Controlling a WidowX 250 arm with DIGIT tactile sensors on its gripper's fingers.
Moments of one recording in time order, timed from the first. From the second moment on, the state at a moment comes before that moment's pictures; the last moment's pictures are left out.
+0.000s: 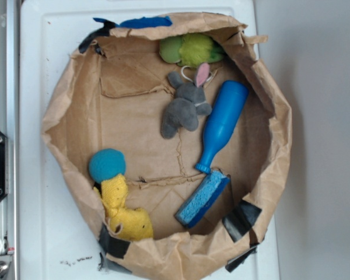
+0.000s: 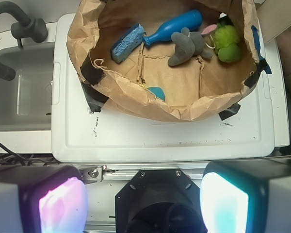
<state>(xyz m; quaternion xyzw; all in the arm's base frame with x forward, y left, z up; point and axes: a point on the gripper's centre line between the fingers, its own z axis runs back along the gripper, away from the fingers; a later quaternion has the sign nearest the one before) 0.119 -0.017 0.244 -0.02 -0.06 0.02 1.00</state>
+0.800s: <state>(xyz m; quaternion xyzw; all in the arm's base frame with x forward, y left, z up) 0.186 -0.032 0.219 -0.02 -0.04 0.11 0.99</state>
